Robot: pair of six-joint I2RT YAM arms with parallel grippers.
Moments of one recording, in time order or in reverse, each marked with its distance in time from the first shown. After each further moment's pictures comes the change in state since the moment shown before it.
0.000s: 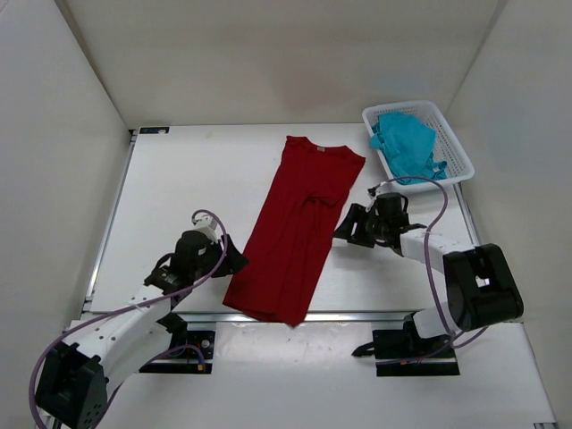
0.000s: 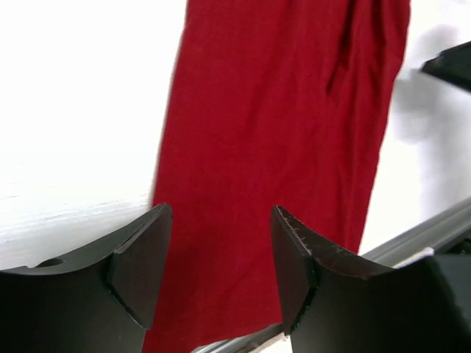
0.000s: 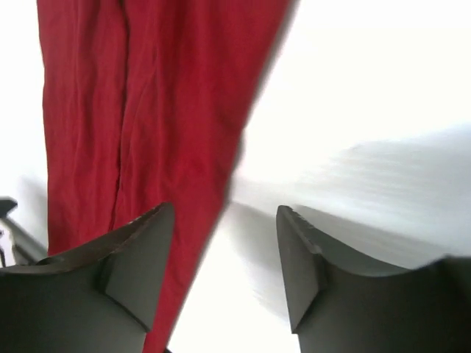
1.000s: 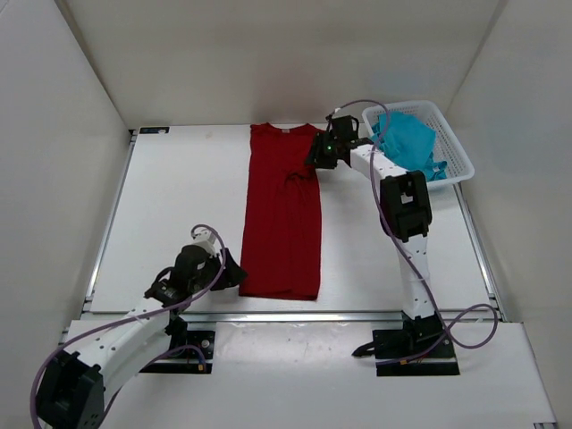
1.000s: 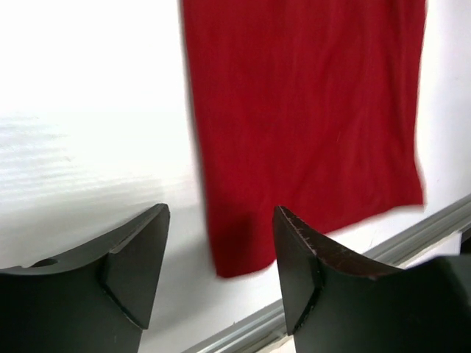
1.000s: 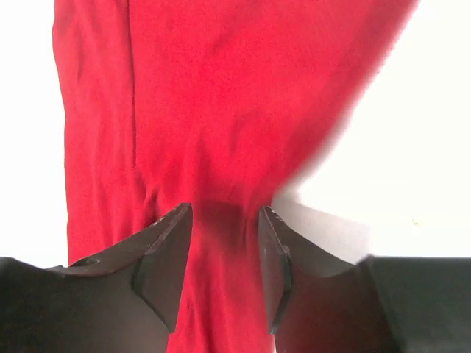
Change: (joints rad) left arm -0.016 -0.086 -0.153 0.045 0.001 -0.031; right arm 0.032 0.949 1.361 -0.362 0.088 -0.091
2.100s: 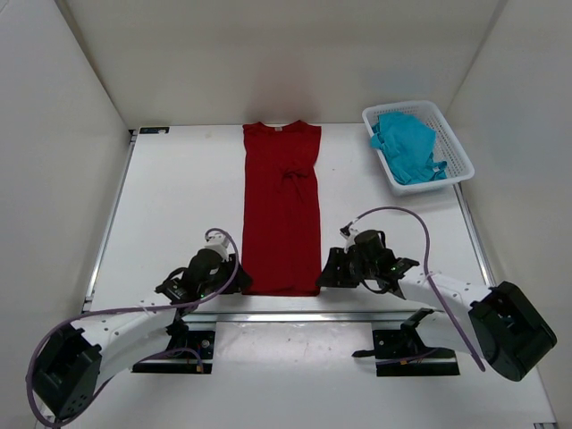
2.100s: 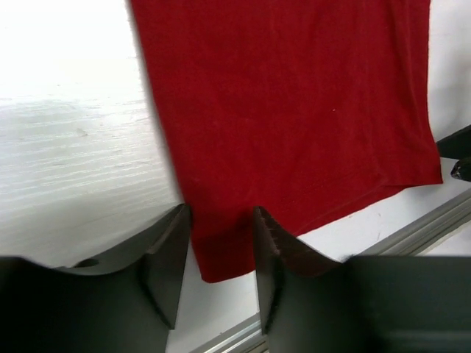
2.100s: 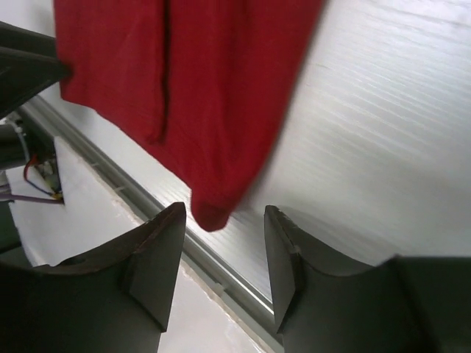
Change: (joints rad) left arm -0.179 0.122 -0.003 0.092 -0.108 -0.035; right arm 0.330 -1.259 -1.609 0.305 -0.085 0.213
